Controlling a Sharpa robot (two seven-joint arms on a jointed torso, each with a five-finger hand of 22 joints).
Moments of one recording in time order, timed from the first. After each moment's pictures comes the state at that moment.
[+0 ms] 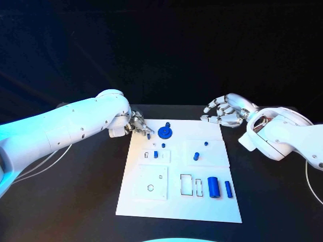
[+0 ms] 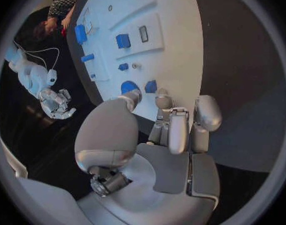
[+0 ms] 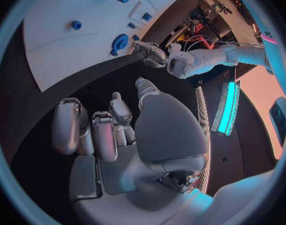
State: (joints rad) left arm 1.30 -0.55 -0.02 1.07 -1.04 0.32 -0.52; left_hand 1.10 -0.13 0.31 0.29 0.16 0.79 0.11 0.58 0.68 1.16 0.04 1.10 0.86 1.47 -0.03 1.49 1.31 0.09 1.24 0.09 1.36 1.11; right arm 1.36 -0.86 -0.16 1.56 -0.96 -0.42 -0.07; right_hand 1.31 -0.11 0.08 0.29 0.33 0.76 0.17 0.38 0.42 1.22 0.08 1.24 1.17 1.46 0.02 1.52 1.31 0.06 1.42 0.12 1.27 1.31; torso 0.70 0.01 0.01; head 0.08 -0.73
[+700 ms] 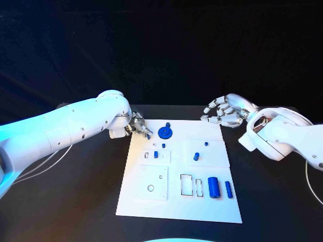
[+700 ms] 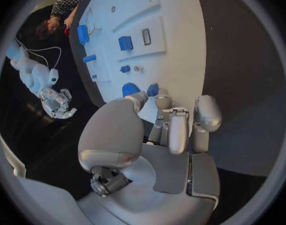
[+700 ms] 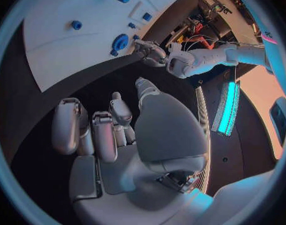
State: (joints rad) left arm 1.30 -0.55 -0.02 1.06 -1.01 0.33 -0.52; left_hand 1.21 -0.06 0.37 0.28 0.16 0.82 0.10 0.58 0.68 1.17 0.03 1.10 0.86 1.47 -0.03 1.49 1.31 0.09 1.24 0.09 1.36 1.12; right arm 1.36 -0.86 -0.16 1.56 -0.96 -0.41 -0.07; right_hand 1.31 -0.11 0.08 0.29 0.33 0.76 0.17 0.39 0.42 1.22 0.08 1.24 1.18 1.46 0.02 1.52 1.31 0.06 1.42 0.12 1.27 1.31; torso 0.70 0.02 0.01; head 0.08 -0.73
